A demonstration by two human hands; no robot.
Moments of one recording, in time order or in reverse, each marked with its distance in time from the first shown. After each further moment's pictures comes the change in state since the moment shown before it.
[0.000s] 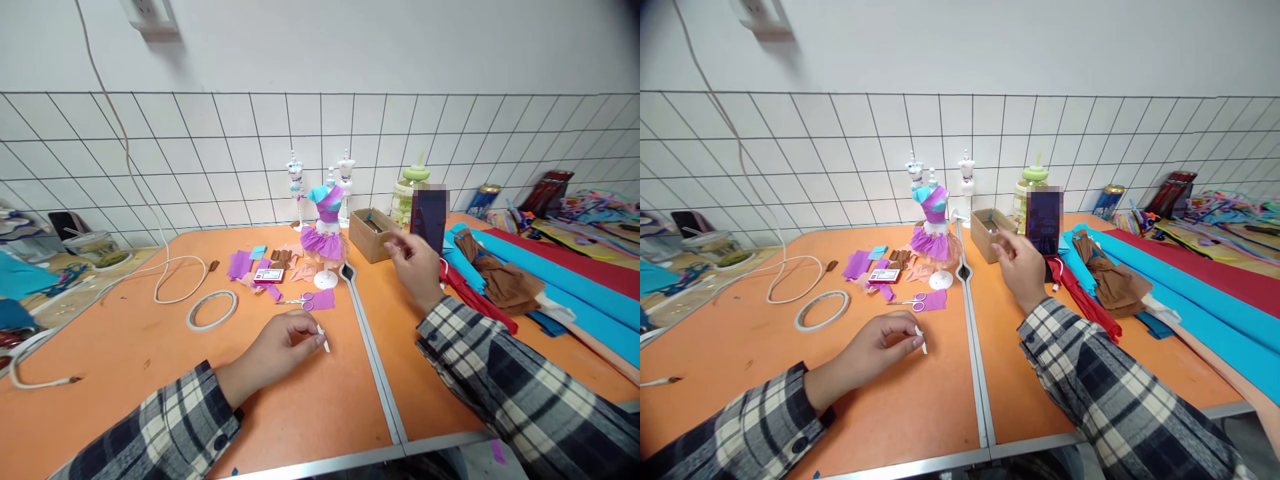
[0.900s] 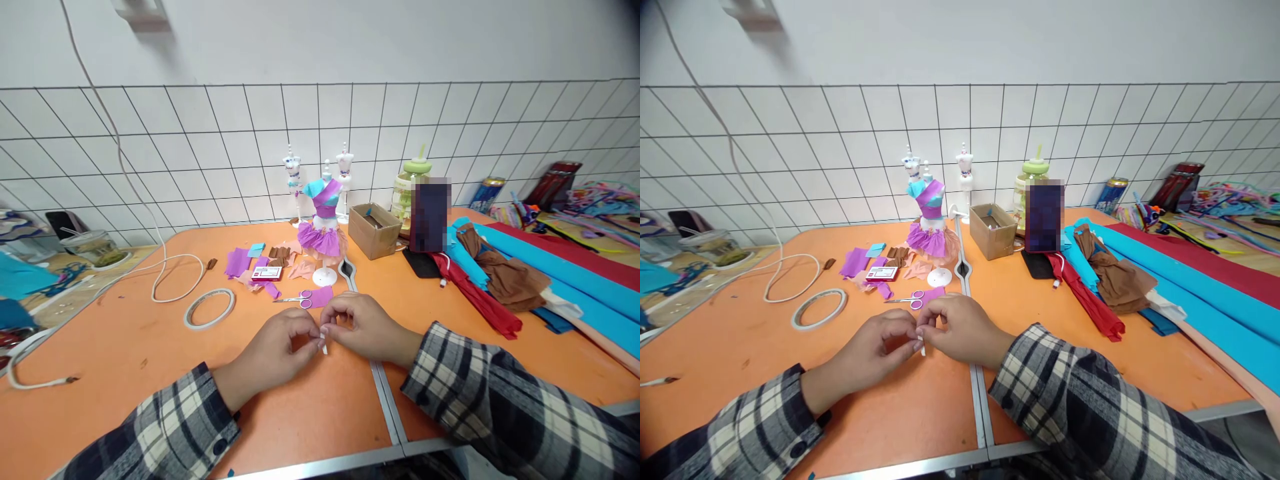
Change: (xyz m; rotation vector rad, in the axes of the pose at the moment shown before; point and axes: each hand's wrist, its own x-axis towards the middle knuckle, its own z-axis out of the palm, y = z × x) left_hand -0.002 -0.002 0.002 0.196 -0.001 0.162; right_hand -0.058 -0.102 0.004 0.462 -0.846 0.035
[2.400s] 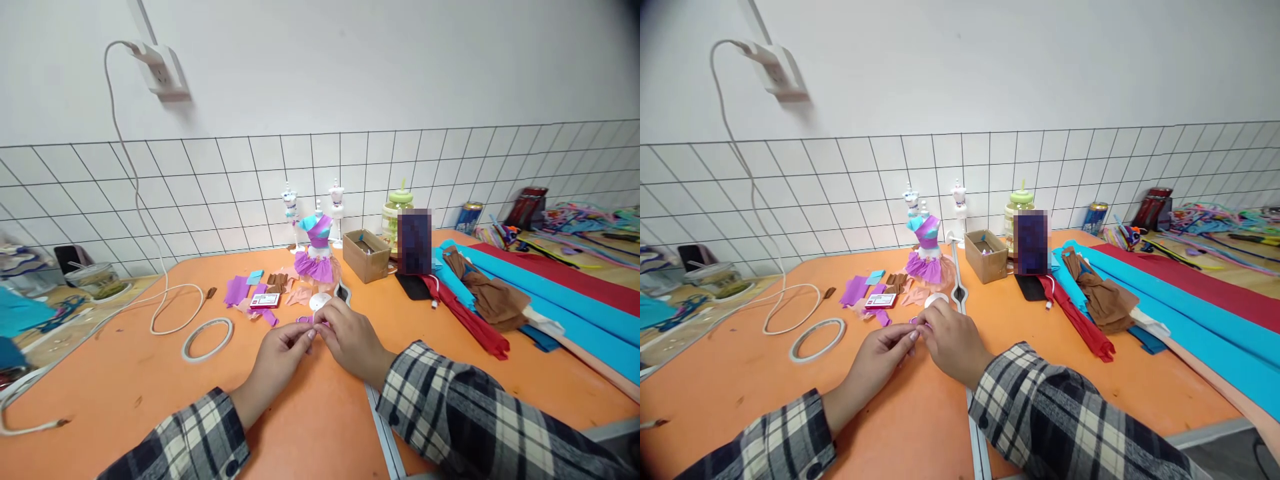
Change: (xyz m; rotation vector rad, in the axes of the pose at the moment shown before) left_hand 0.019 -0.008 0.012 -0.330 0.307 -0.332; right_hand 0.013 0.013 0.017 -0.367 0.271 -0.123
